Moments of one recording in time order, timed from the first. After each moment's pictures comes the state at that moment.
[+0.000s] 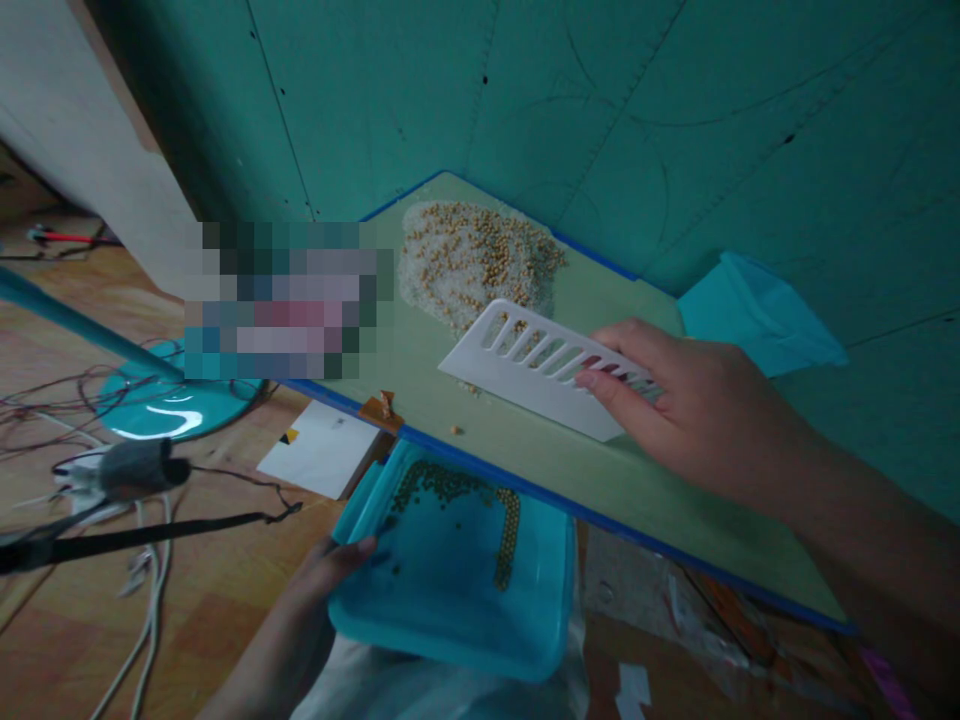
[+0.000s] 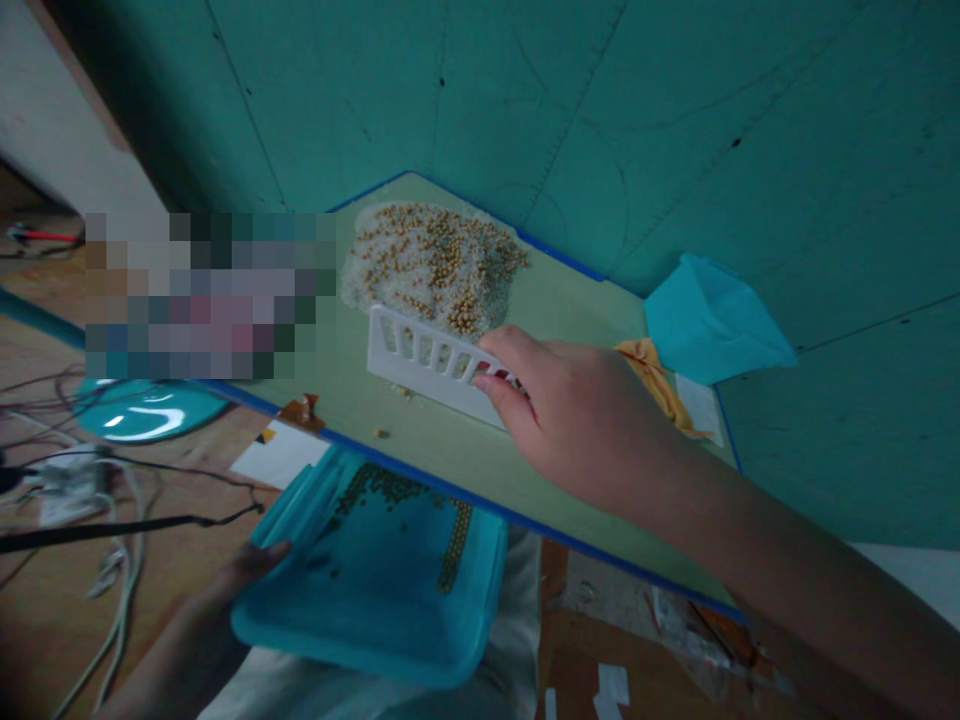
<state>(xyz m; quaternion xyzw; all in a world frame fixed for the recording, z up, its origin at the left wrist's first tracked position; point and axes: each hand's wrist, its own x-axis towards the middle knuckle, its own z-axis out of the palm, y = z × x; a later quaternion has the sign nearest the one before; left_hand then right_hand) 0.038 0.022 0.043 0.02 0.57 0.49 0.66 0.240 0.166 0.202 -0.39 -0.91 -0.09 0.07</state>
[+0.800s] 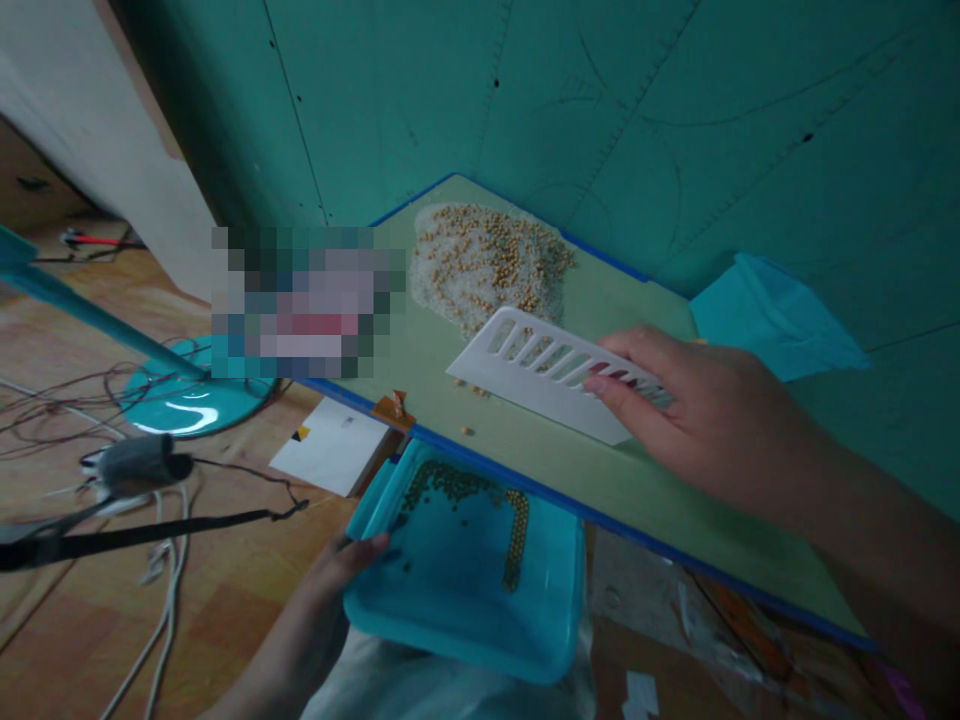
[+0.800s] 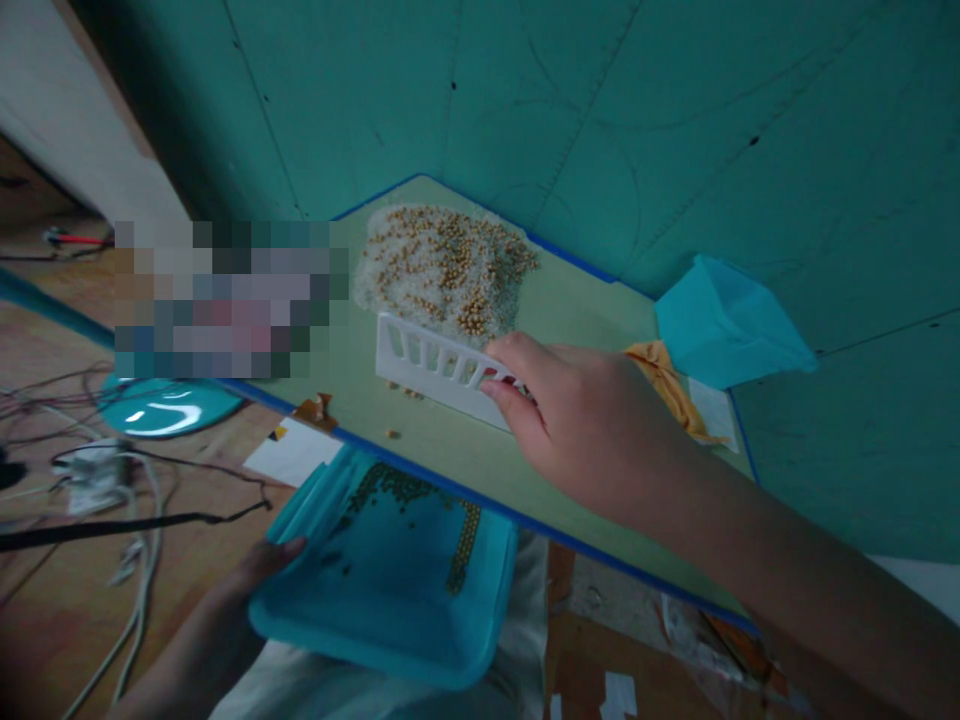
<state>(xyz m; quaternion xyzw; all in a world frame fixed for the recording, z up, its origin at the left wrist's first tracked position) 0.037 0.020 0.040 0.01 0.53 0.50 0.68 0.239 0.163 0.201 -0.37 -0.92 -0.10 0.08</state>
